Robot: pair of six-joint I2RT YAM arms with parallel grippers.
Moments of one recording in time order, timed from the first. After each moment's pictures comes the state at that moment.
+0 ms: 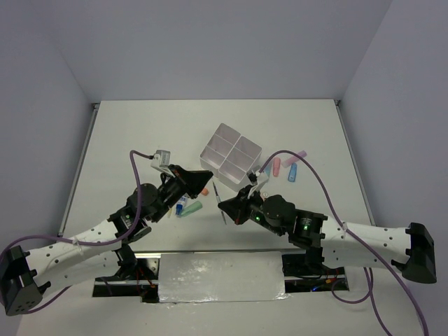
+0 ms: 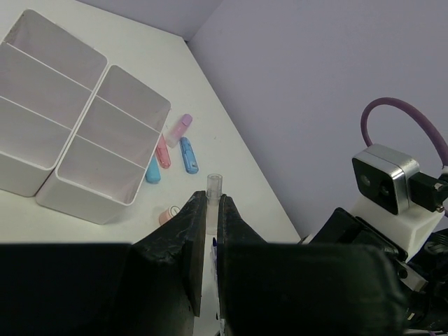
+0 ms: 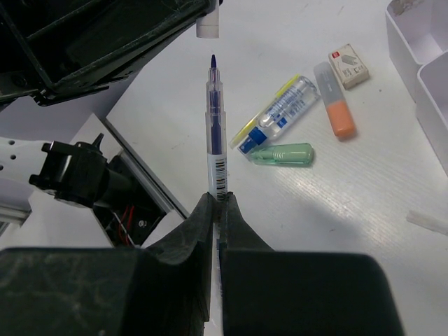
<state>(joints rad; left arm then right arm) -0.92 0.82 0.51 0.39 -0.26 -0.74 1.23 0.85 0.55 0.10 0.33 0.62</state>
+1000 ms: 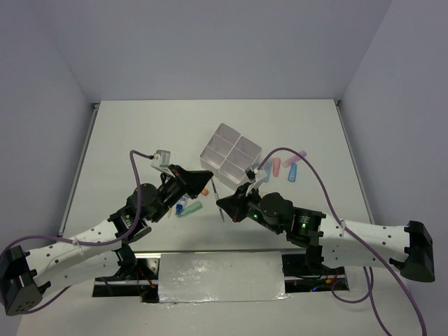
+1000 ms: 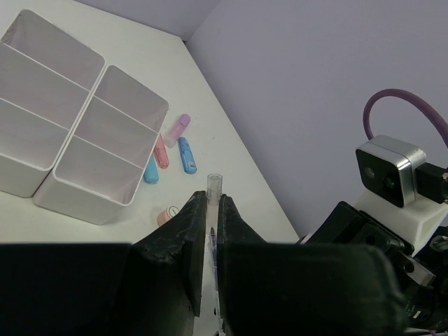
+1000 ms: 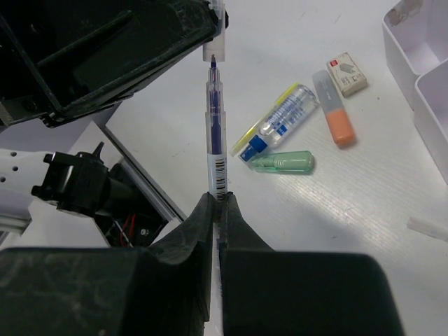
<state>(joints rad) -0.92 0.82 0.51 0.39 -0.25 -0.74 1.23 0.88 0.59 0.09 0.35 0.62</state>
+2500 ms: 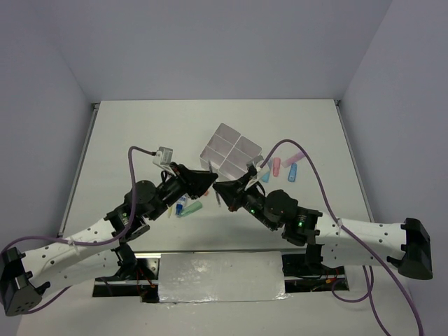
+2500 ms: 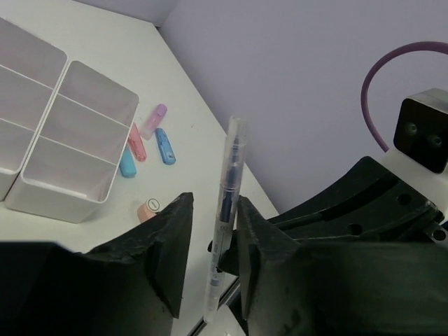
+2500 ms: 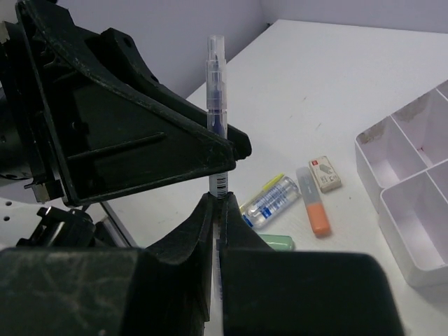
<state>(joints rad) -0.92 0.81 0.57 0.33 -0.17 -0.74 1.23 0.92 0.62 0.34 0.44 0.36</state>
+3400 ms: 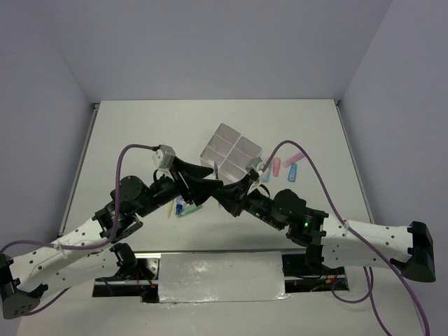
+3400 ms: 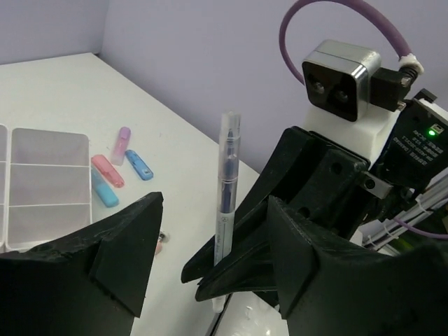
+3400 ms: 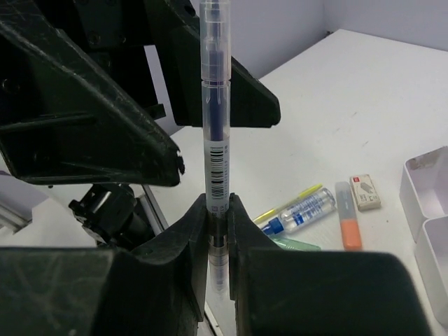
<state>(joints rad) -0.92 0.77 0.69 0.26 0.09 -0.47 1.23 0.87 0.62 0.34 0.24 0.31</state>
